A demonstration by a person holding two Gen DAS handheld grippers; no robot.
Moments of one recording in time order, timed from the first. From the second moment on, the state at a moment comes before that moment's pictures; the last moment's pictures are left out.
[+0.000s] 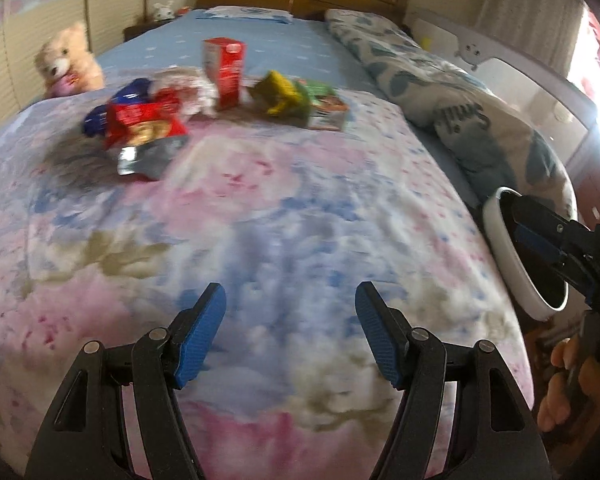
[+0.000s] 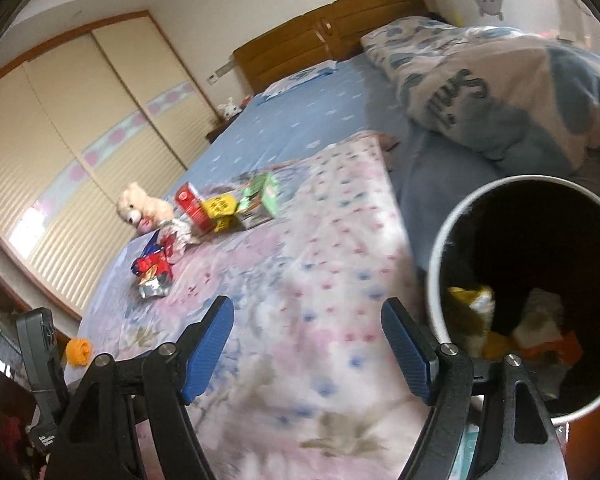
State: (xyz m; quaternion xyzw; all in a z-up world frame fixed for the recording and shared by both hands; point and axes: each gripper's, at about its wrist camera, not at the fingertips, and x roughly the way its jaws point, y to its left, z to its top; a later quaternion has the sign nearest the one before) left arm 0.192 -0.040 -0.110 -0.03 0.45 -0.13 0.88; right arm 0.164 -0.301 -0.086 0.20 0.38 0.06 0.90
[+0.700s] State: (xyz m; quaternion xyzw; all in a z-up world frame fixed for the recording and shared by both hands) left arm 0.244 0.034 -0.115 -0.06 0.45 -0.05 0.89; right arm 0.249 -0.229 -0.115 0.16 0.40 0.10 0.90
